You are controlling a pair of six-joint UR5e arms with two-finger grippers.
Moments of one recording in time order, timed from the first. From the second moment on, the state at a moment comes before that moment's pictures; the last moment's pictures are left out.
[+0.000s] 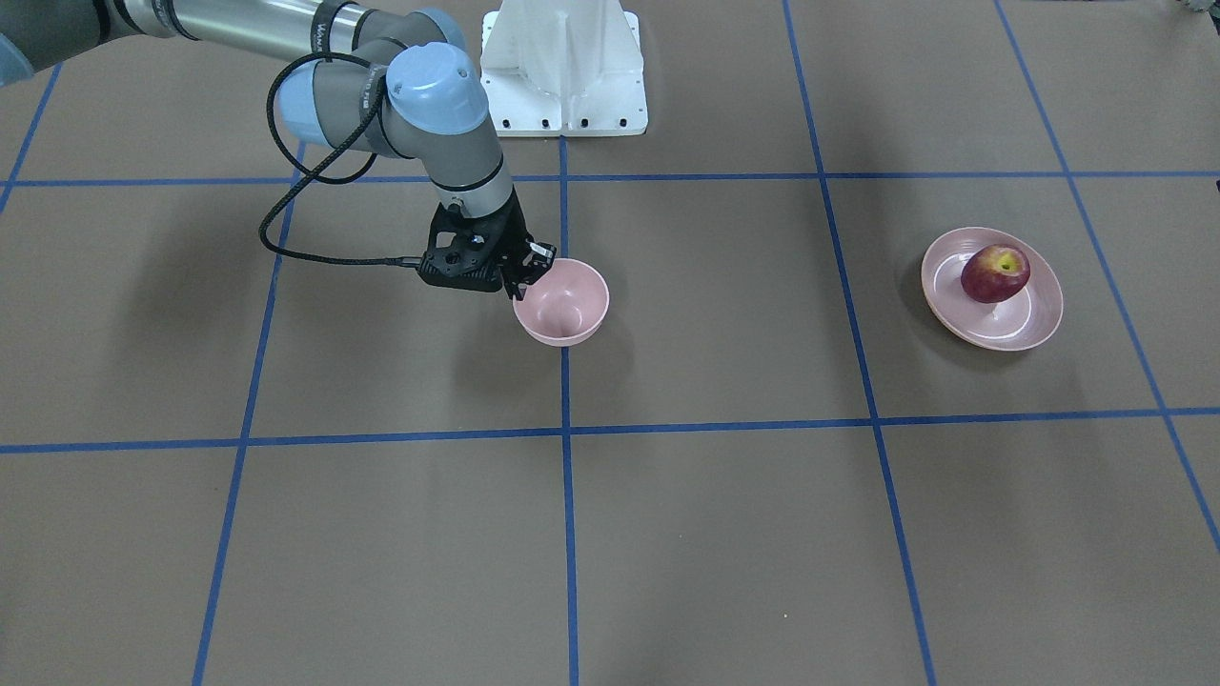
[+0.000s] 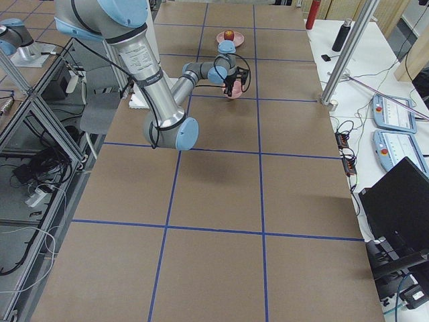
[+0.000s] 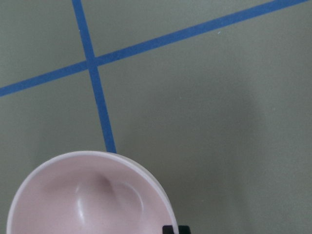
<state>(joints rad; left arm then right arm) -1.57 -1.39 -1.78 -1.63 -2.46 0.16 0.50 -0.91 1.64 -1.42 1.86 1.50</state>
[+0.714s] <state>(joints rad) -1.57 -1.39 -1.79 -1.63 -2.46 0.16 0.50 -0.91 1.64 -1.39 1.86 1.50</state>
